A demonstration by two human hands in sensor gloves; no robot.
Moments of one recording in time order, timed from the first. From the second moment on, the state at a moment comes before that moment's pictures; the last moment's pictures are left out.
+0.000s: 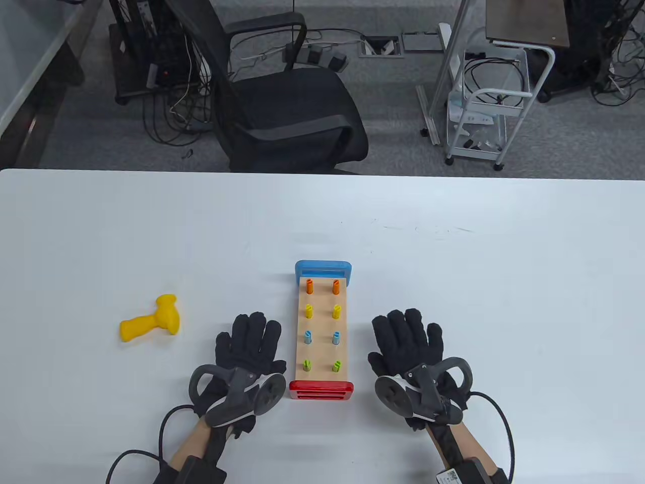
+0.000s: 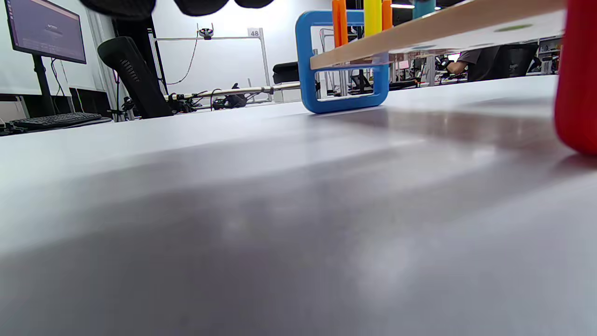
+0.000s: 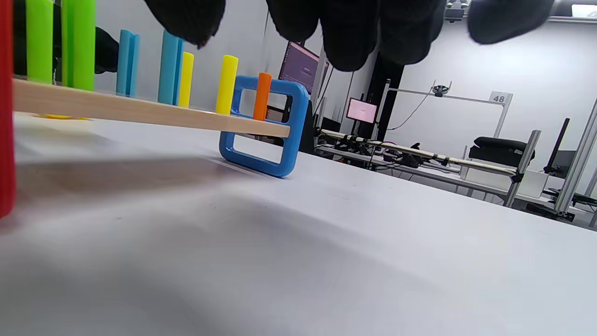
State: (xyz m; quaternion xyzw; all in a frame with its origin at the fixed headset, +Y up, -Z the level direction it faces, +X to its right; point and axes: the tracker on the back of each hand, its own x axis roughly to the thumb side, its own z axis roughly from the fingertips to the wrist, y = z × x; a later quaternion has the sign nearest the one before) left_hand -0.153 -0.757 -0.174 0.01 -0.18 -0.06 0.98; right_hand 0.122 -0.729 -0.175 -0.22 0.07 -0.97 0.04
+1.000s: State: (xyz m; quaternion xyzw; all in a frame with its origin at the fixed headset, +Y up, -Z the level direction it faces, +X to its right) left_hand -0.201 -0.734 -0.192 0.00 -0.08 -0.06 1.00; right_hand 0.126 -0.728 -0.175 -0.21 0.06 -0.97 0.03
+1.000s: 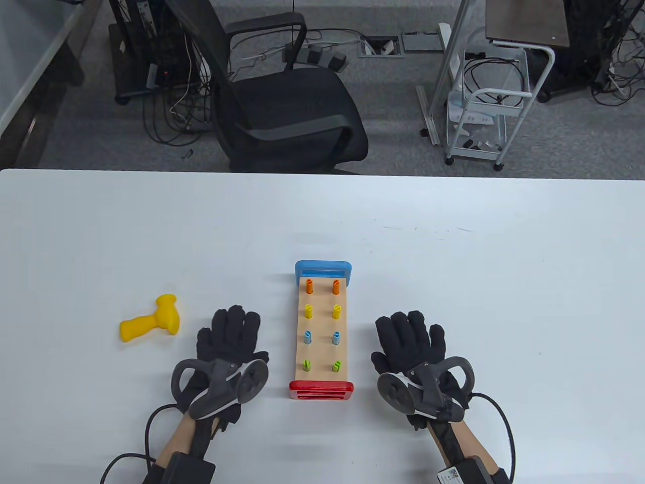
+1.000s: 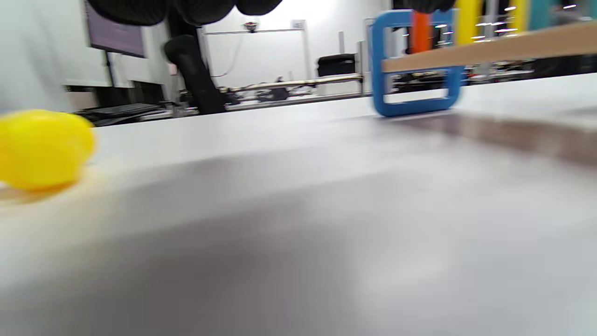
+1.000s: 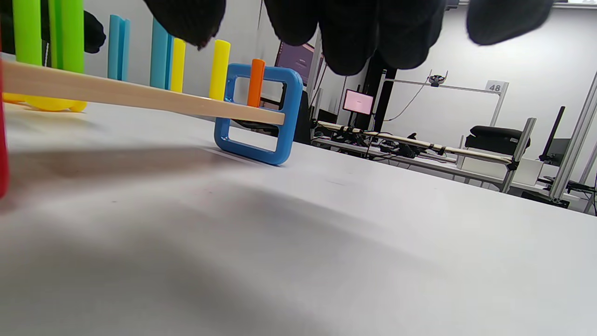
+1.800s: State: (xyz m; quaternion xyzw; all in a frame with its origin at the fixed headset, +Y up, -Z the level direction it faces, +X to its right) left_hand -0.366 -0.771 -0.276 -0.24 0.15 -0.05 0.96; right_hand 0.133 -0.735 -0.182 -0.19 0.05 -0.98 0.03
